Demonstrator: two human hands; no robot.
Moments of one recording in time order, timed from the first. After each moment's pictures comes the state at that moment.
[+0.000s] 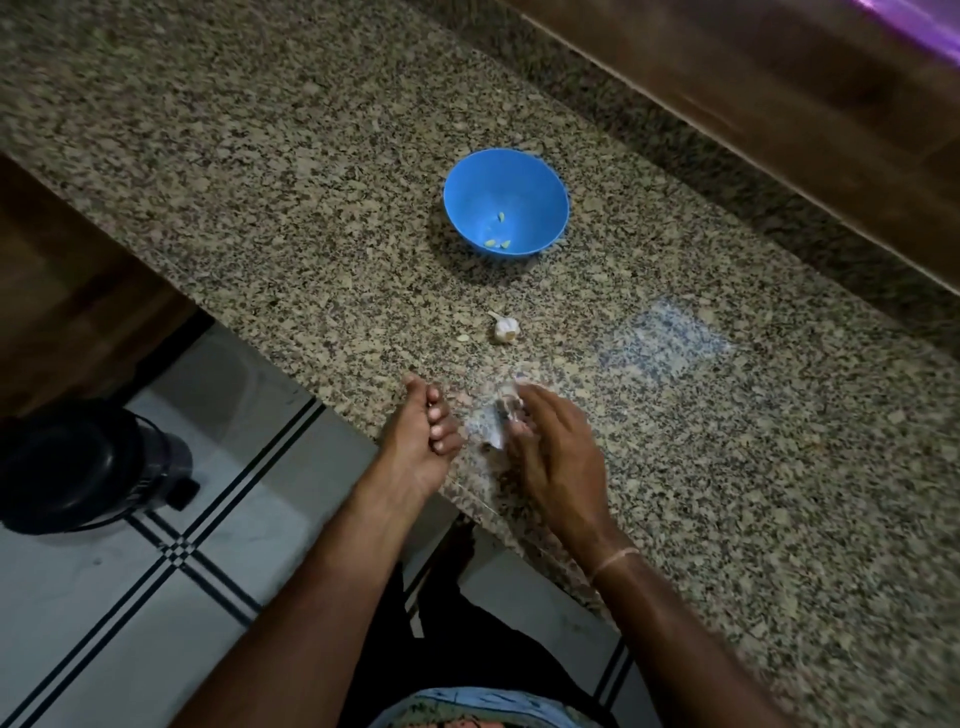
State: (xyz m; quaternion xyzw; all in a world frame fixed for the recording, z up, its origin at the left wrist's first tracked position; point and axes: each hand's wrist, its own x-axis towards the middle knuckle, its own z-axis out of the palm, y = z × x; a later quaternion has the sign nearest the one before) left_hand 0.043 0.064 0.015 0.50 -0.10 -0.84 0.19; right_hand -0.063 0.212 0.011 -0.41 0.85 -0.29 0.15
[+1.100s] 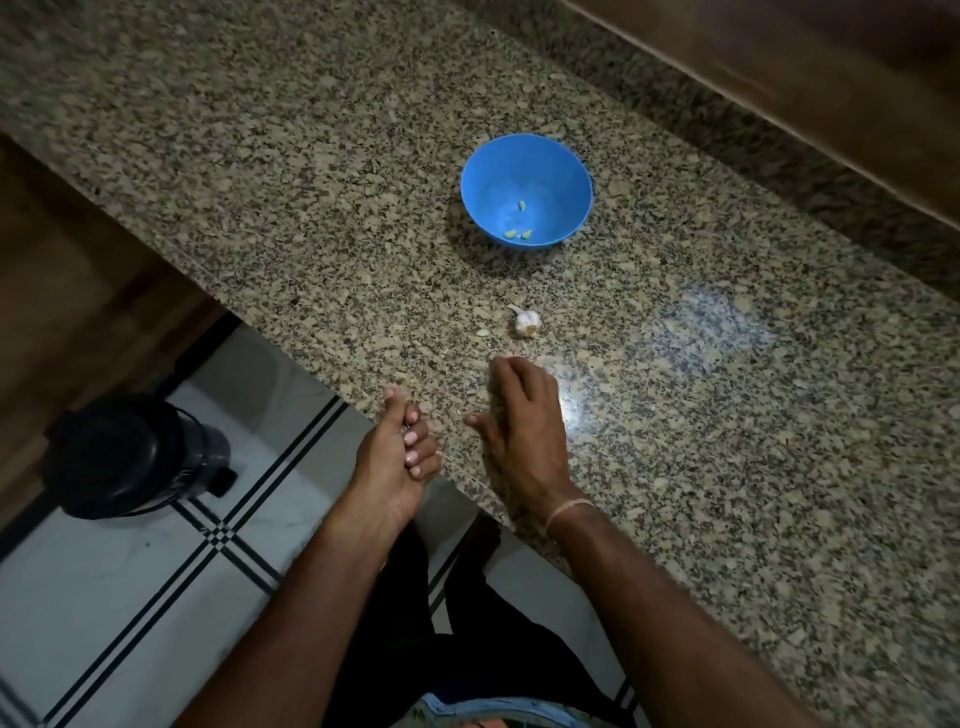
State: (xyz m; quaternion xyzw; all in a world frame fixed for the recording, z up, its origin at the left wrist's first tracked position) left_hand 0.085 0.058 0.015 0.52 -0.14 -0.82 0.21; right_hand -0.040 0.155 -0.009 -0.43 0.84 -0.28 0.16
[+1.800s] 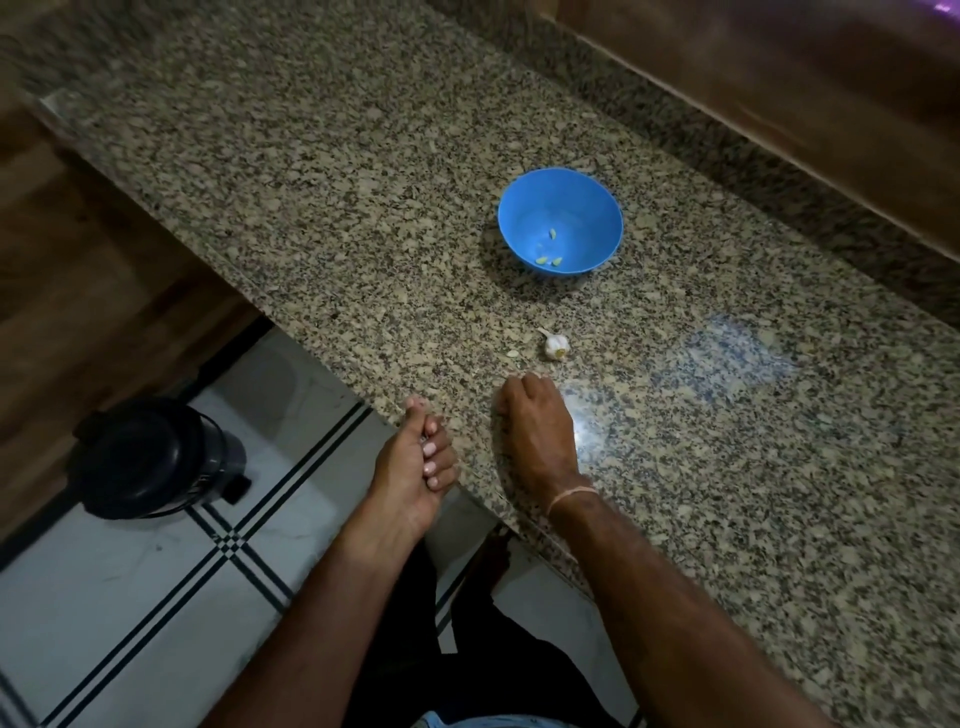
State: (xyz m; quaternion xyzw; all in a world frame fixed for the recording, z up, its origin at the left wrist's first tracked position) left_hand 0.097 0.047 0.025 0.50 -0.13 -0.83 0.21; right_hand -0.039 0.116 -0.005 -0.50 0.84 -0.20 0.08
